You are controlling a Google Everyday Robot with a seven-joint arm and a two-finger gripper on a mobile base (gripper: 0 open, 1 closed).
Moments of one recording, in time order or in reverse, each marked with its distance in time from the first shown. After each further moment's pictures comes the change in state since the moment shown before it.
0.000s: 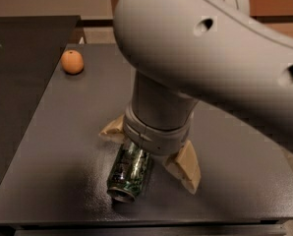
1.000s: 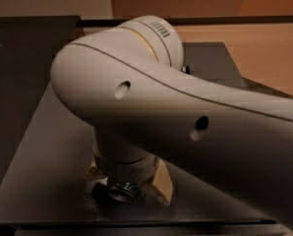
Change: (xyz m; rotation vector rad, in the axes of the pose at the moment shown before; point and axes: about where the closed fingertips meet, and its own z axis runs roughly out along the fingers) arm -0.041 -0.007 0.041 -0.102 0.004 -0.219
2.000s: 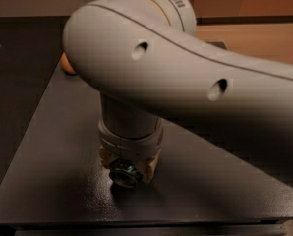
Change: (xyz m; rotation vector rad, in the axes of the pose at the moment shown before) arm 0.026 -0.007 -0.022 0.049 0.023 0.026
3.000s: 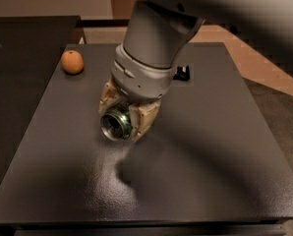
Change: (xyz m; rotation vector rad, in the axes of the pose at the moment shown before) arm 0.053 -0.035 -0.052 0.173 -0.201 0.332
